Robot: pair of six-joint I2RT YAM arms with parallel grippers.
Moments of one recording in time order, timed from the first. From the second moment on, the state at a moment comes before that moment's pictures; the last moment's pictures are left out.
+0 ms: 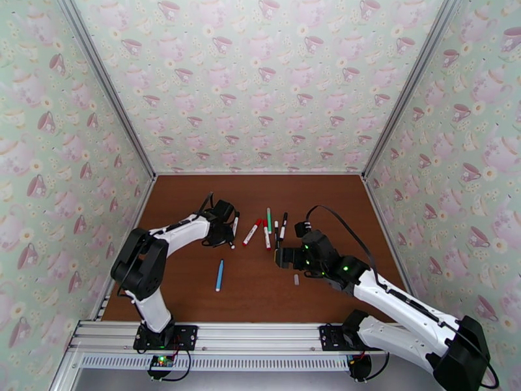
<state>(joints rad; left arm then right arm) -0.47 1.81 1.16 -0.63 -0.06 -0.81 0.74 0.99 0.68 -0.45 -0.03 0.57</state>
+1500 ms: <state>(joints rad) -0.43 1.72 1.03 -0.48 -0.04 -0.73 0.74 1.04 0.69 -0.35 -0.14 0.55</state>
